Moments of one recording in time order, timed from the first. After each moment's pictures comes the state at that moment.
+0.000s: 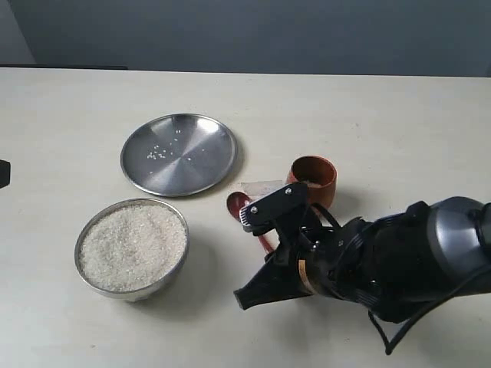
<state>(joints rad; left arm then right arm) -0.07 0.69 -0.63 -0.31 0.75 0.15 0.93 1.79 -0.63 -1.71 0.22 2.01</state>
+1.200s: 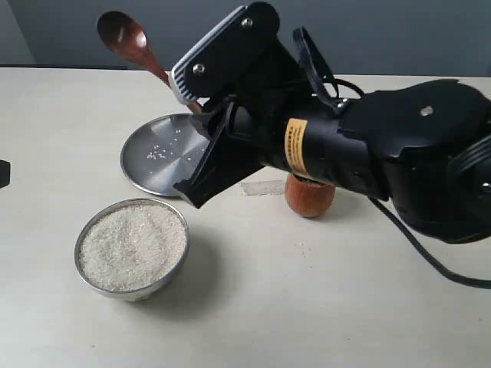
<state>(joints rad) -0.07 0.69 -0.63 -0.31 0.75 0.15 0.97 1.42 -0.88 -1.69 0.22 1.49</state>
